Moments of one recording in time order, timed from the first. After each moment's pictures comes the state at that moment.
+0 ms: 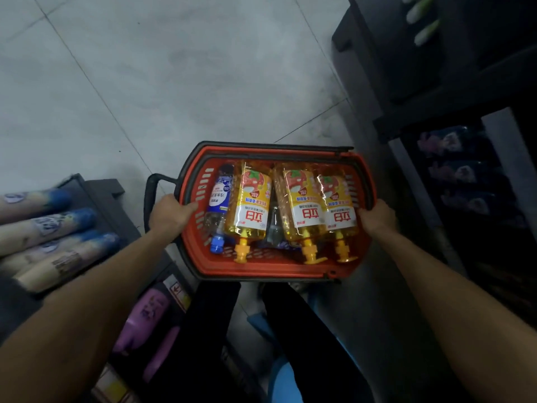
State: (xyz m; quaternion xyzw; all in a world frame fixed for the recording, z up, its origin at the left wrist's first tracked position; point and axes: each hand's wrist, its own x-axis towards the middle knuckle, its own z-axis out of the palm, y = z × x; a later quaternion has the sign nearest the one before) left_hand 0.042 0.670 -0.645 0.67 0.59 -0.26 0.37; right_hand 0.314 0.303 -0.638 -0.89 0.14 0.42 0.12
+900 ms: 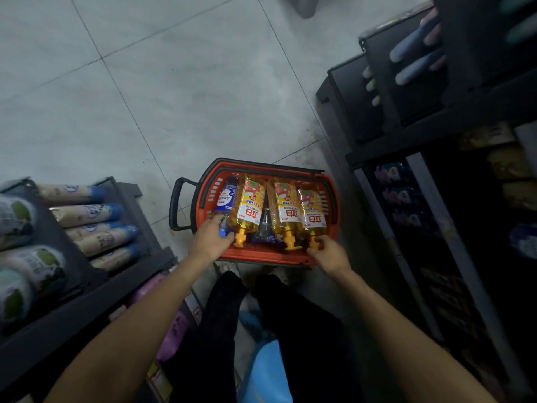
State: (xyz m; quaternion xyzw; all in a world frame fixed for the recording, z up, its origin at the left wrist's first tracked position) left_hand 0.035 0.568 -0.481 0.75 0.45 -0.26 0.40; right_hand 0.222 0.323 -0.442 -0.83 -0.03 0.54 0.13
